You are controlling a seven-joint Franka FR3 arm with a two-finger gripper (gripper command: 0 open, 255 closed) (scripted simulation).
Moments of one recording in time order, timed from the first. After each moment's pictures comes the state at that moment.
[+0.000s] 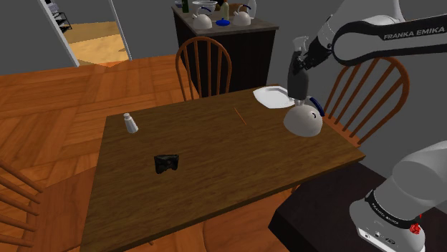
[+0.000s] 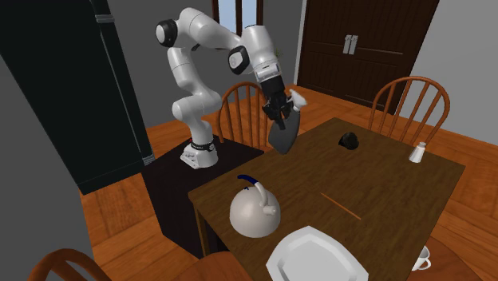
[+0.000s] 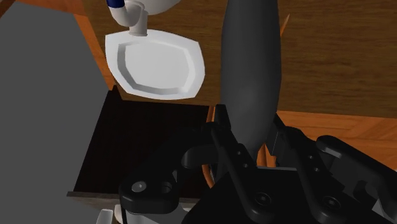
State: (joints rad) arm -0.34 -0.60 0.19 -2.52 0.03 2.47 0.16
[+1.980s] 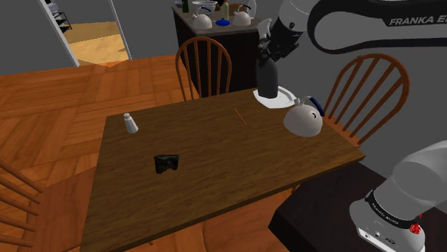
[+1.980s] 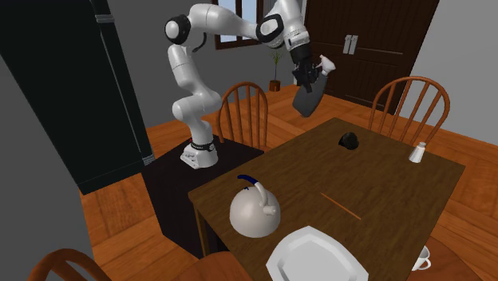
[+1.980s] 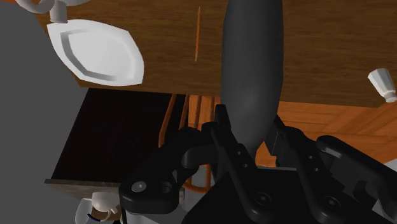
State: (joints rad) arm -0.32 -0.54 0.54 -2.19 0.00 2.19 0.54
